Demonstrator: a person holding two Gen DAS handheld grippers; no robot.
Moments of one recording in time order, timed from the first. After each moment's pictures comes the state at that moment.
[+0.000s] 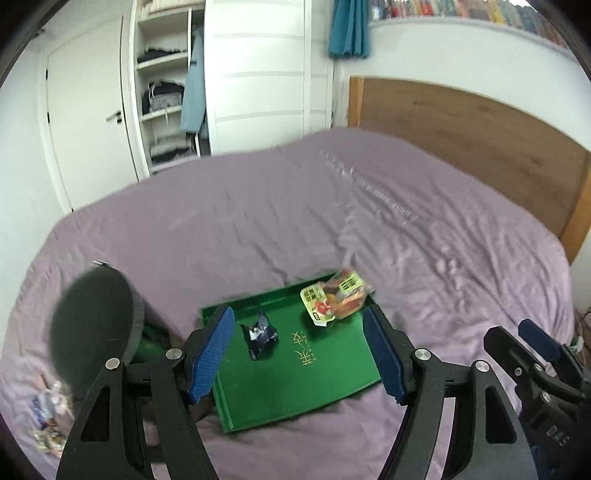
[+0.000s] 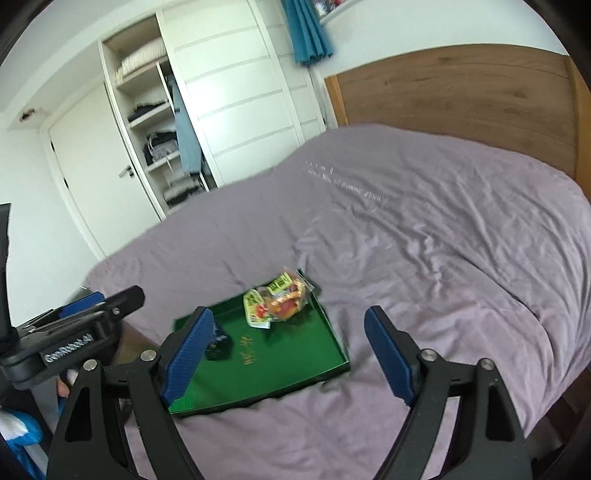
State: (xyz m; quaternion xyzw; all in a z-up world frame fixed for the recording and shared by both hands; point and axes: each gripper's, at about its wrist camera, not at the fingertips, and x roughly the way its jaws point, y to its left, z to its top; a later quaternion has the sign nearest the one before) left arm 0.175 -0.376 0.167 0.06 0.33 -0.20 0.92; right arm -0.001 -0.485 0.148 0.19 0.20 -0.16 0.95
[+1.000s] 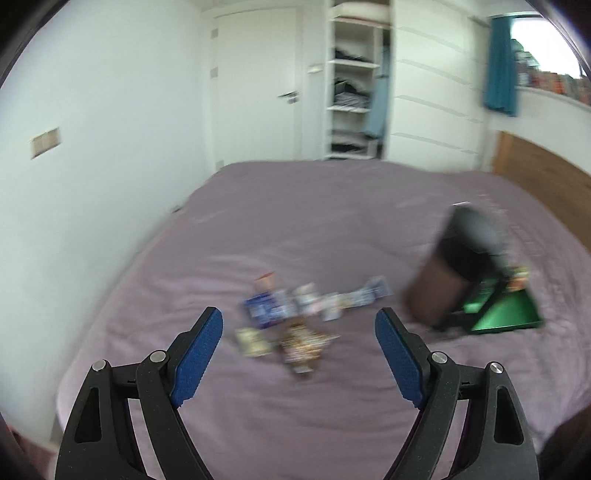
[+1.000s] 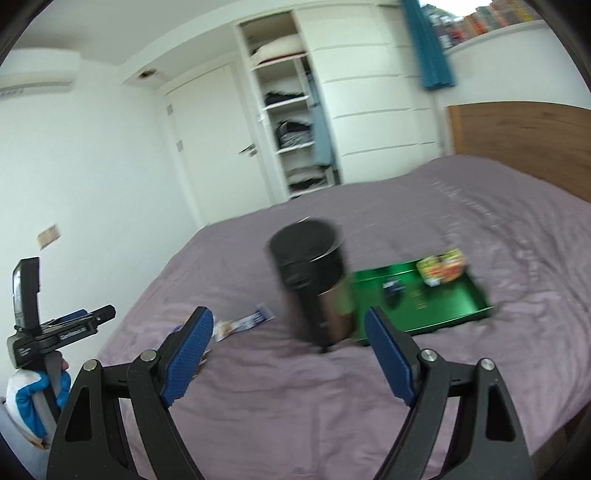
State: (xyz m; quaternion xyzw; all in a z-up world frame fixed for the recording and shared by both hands) left arm 0.035 0.057 0.145 -0.03 0.33 0.07 0.94; right arm -0.063 -0.174 0.159 0.10 0.20 0.05 0.97
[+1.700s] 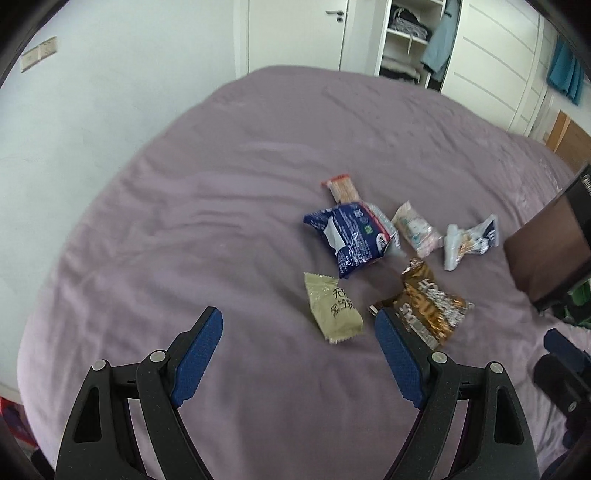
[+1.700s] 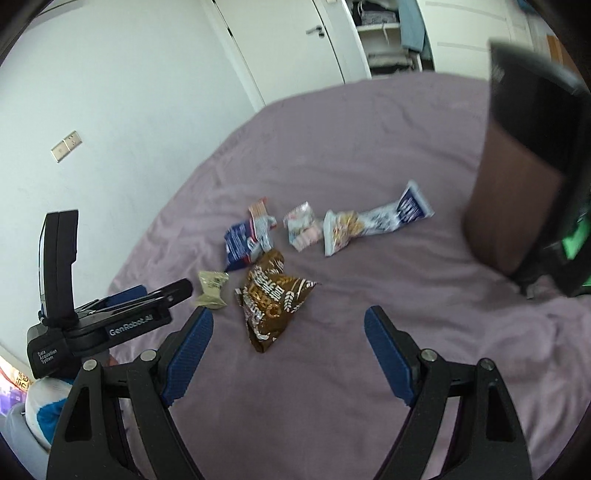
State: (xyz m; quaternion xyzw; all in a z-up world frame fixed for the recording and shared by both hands) left arm 0.141 0.142 -0.024 -0.08 0.46 0.09 0.88; right arm 0.133 -0.008 -0.002 0.09 0.39 0.17 0.90
